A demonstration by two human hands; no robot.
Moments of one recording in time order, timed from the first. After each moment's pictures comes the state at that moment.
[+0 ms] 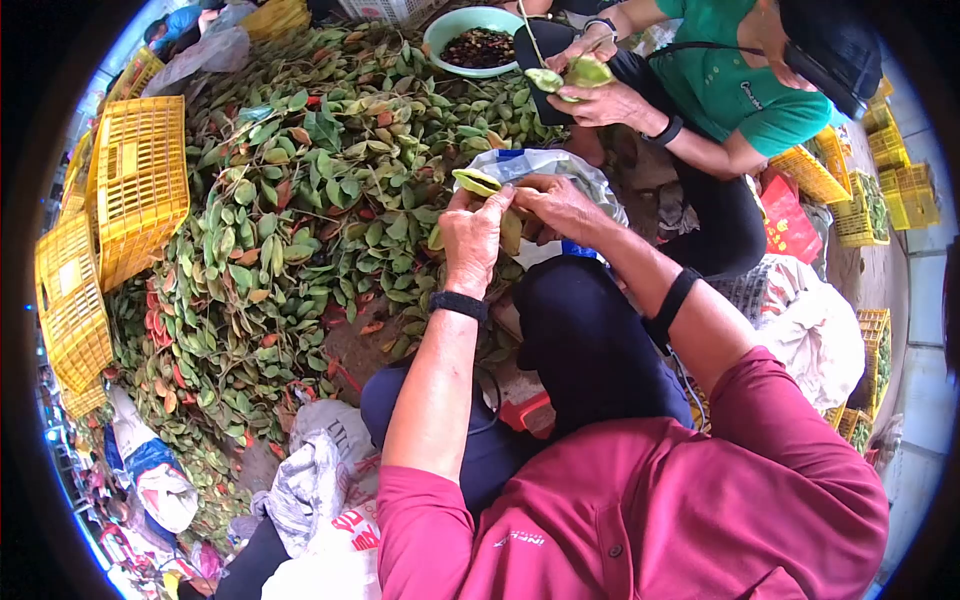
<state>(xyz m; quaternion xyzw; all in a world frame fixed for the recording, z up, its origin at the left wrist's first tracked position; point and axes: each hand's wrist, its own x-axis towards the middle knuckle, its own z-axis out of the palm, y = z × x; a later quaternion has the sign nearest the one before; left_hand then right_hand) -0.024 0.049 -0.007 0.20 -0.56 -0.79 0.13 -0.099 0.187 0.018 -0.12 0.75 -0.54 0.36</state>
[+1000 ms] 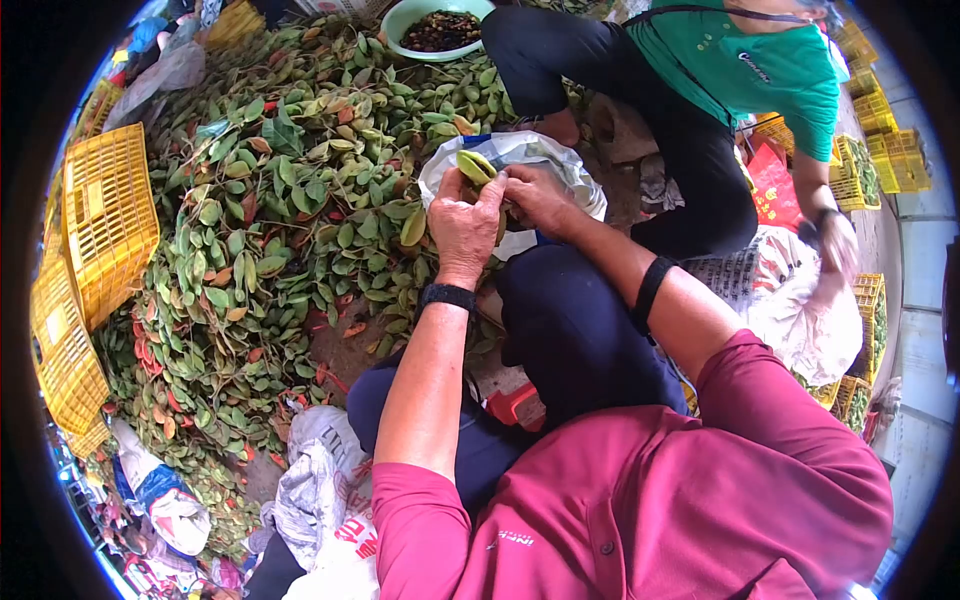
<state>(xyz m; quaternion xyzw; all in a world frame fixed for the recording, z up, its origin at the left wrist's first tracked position) -0.052 0.073 -0.036 0.11 -0.72 -0.64 0.23 -0.119 0.206 -0.043 -0.10 0.73 -0.60 0.31</state>
